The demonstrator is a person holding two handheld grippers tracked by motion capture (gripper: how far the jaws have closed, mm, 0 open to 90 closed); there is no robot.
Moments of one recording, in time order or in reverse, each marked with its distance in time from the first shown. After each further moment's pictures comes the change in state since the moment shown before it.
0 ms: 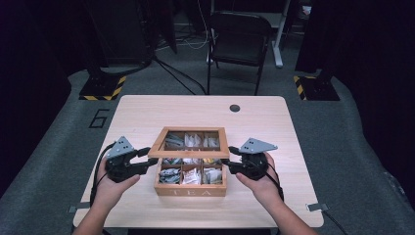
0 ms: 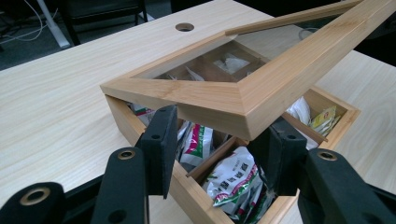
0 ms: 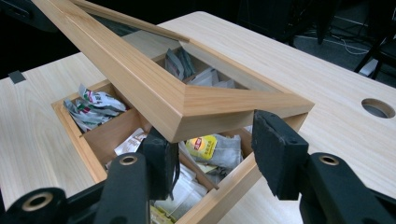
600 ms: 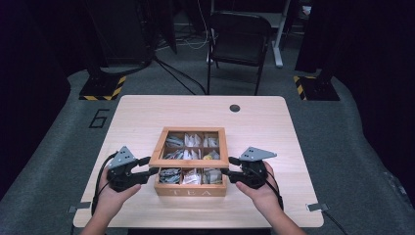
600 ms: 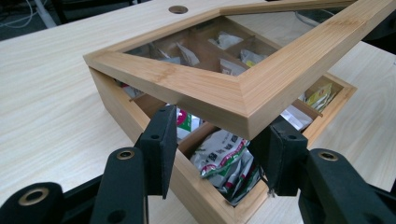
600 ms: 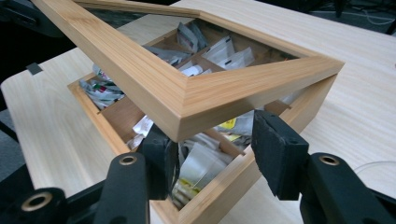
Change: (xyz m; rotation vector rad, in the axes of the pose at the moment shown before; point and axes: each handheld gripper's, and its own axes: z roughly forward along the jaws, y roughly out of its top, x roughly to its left) left arm -0.007 -0.026 0.004 0.026 -0.019 -0.024; right arm 0.008 -0.024 0.002 0.047 0.051 0.084
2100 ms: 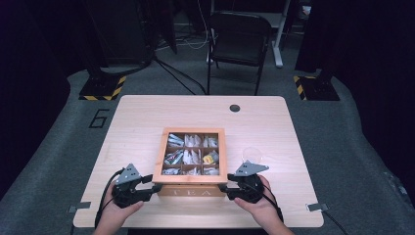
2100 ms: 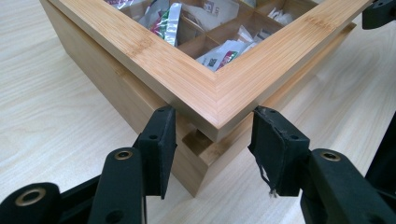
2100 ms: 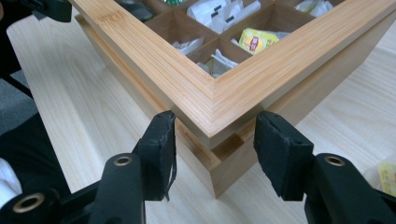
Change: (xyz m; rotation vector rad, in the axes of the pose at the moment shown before) left arm -0.014 -0.047 0.013 0.088 -0.048 -0.019; right arm 0.013 -0.040 0.012 0.135 0.046 -0.019
